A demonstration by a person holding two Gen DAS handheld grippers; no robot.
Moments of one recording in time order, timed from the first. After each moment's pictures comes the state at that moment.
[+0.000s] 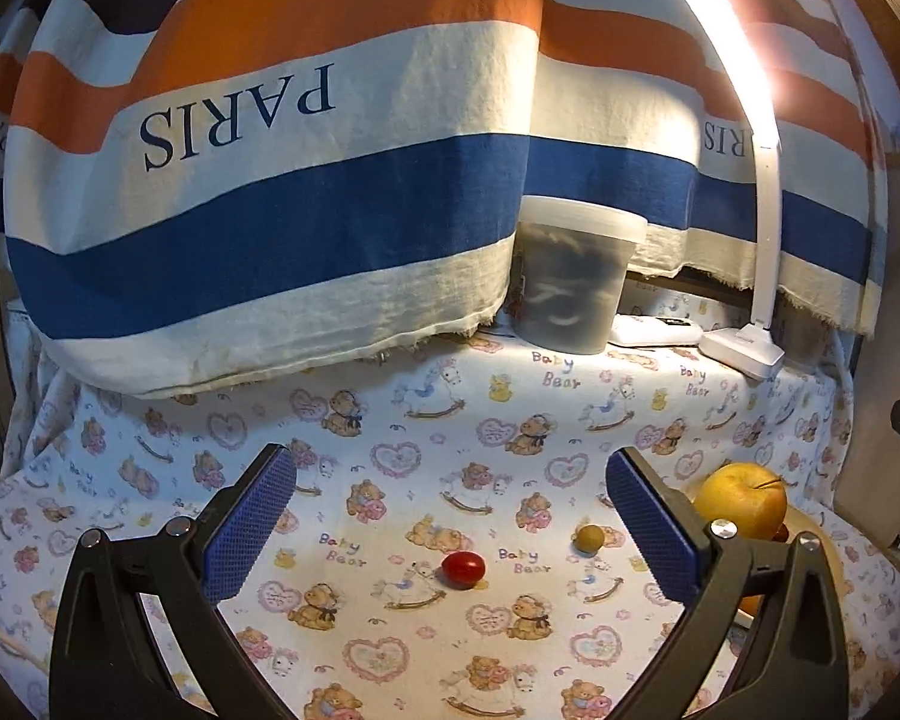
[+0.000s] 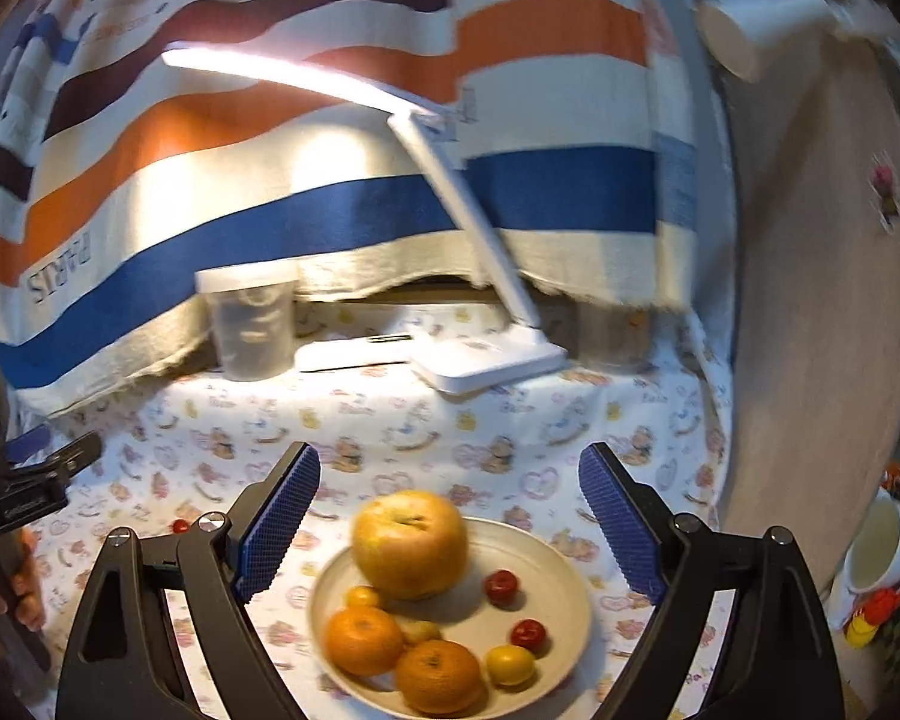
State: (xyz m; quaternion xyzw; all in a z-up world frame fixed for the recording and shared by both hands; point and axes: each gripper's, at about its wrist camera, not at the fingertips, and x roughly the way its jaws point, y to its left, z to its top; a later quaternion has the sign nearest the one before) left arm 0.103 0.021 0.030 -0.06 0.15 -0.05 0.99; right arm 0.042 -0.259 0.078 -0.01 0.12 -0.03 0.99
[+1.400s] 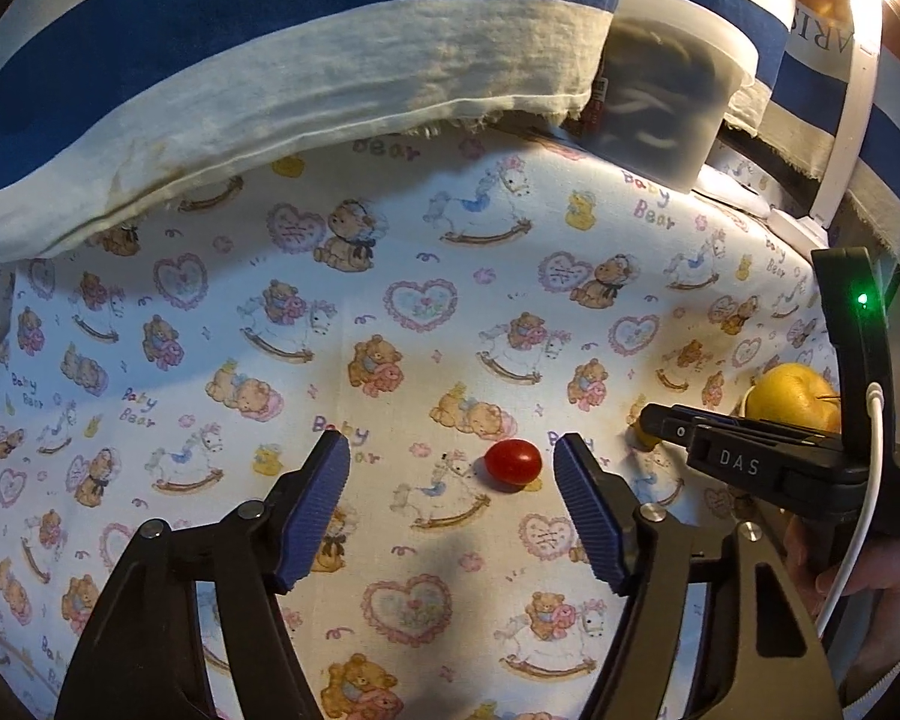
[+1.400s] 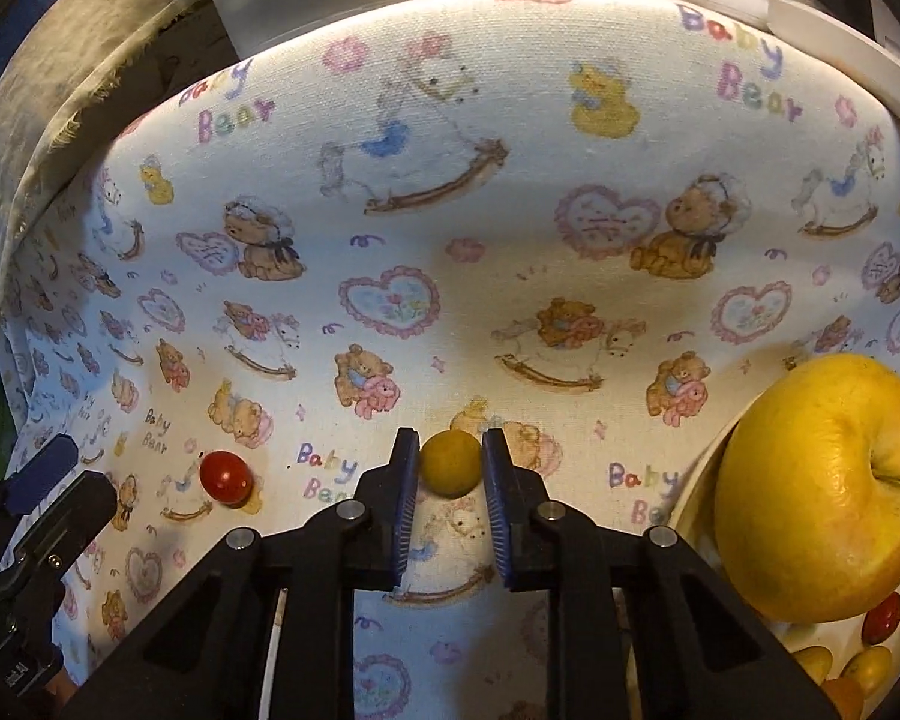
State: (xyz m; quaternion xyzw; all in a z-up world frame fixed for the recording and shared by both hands) left arm 0.174 0.044 -0.023 -0.08 0.35 -0.08 0.93; right arm 0.247 -0.140 -0.053 0.05 0.45 0.06 0.89
